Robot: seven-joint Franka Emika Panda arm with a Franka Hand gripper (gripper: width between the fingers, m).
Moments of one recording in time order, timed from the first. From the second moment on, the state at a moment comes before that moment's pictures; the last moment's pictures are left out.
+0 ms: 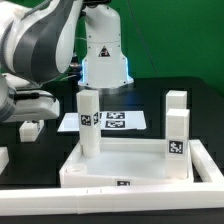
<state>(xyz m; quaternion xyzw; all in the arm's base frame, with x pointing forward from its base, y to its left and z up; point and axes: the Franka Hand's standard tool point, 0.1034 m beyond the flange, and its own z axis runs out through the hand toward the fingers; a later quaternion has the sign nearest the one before) 0.424 -0.202 0.042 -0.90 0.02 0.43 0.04</state>
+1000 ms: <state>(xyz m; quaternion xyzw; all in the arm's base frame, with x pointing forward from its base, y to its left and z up) 0.389 -0.195 0.011 -0.89 0.02 0.45 0.04</state>
